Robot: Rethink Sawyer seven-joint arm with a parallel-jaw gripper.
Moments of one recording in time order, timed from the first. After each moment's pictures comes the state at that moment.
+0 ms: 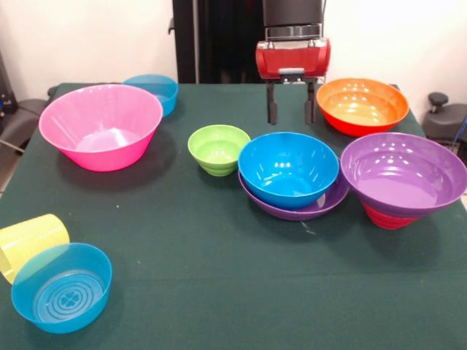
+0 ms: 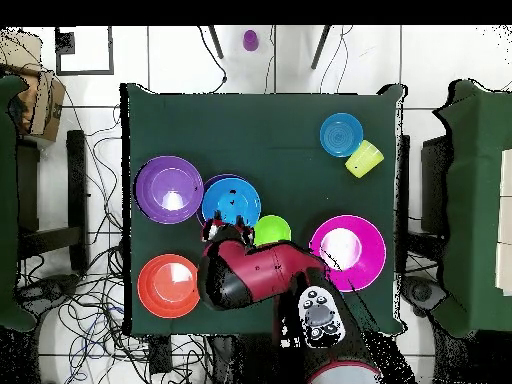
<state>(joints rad) -0.30 -0.76 0.16 1.98 -0.55 -0.05 2.37</state>
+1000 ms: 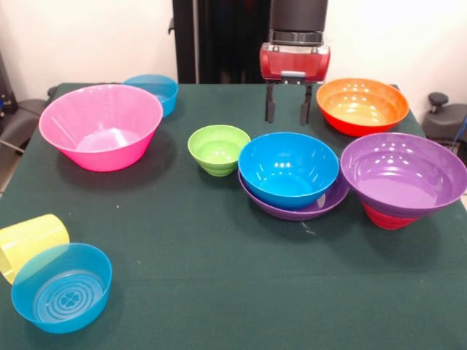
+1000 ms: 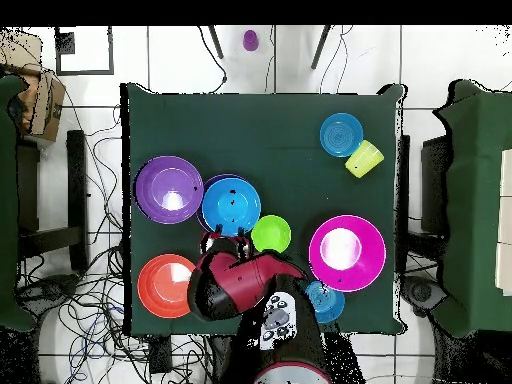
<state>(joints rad) -0.10 -0.68 -0.05 1.94 -0.55 -0.10 2.37</state>
